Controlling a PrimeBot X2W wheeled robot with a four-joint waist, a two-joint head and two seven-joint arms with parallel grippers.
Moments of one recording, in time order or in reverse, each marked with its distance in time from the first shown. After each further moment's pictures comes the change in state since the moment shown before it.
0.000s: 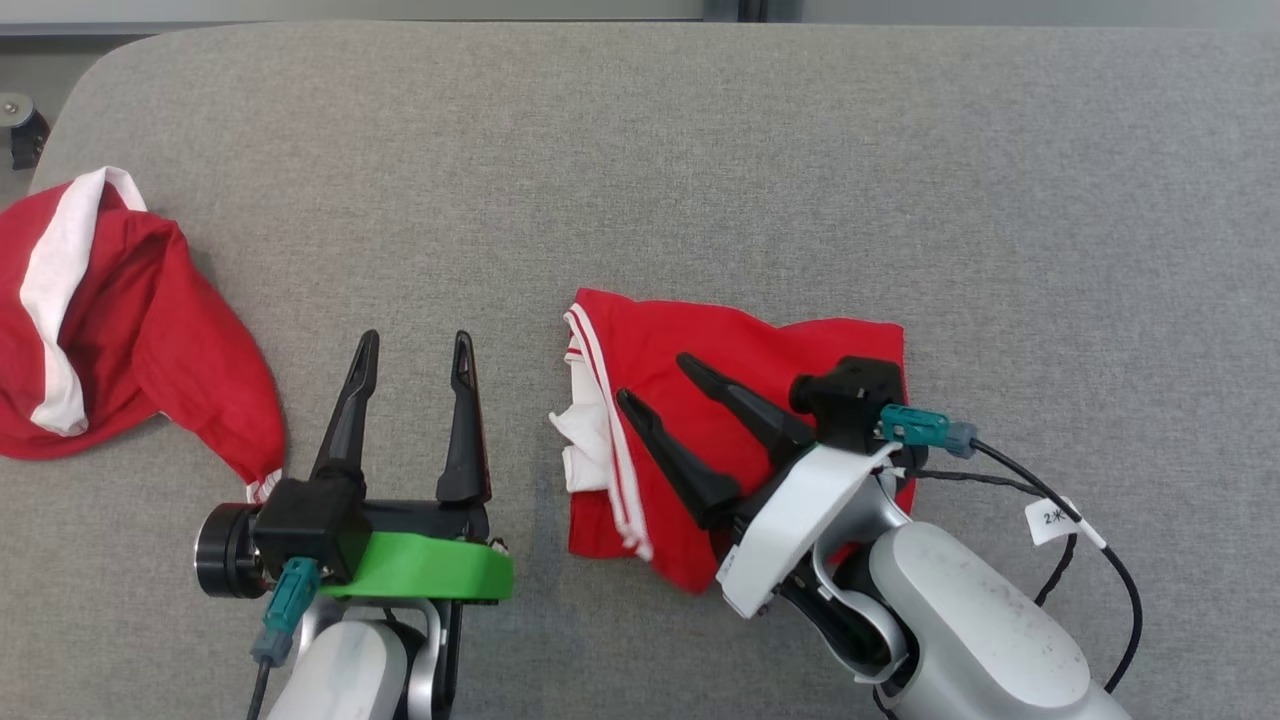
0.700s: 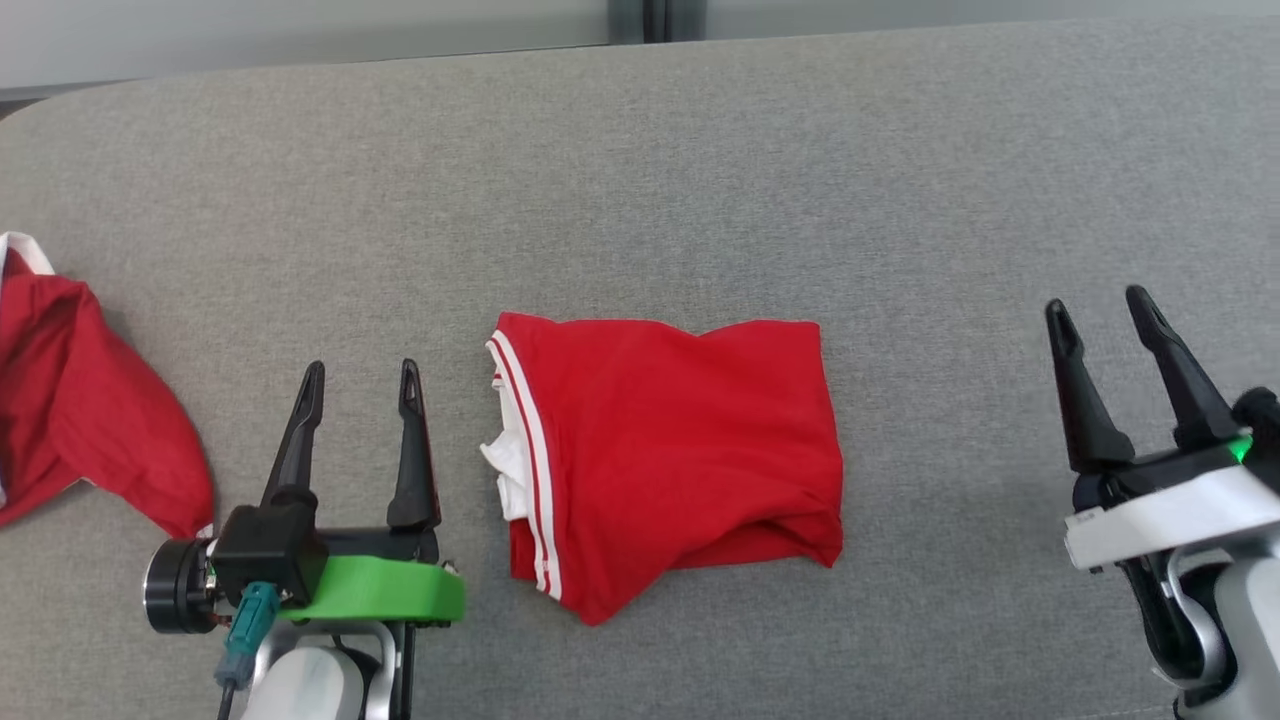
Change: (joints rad) left arm 0.048 0.027 0.066 0.013 0.033 -0.001 0.000; right arm 0.264 -0.218 -0.522 -0.174 -0.164 0.000 -0.222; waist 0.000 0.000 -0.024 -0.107
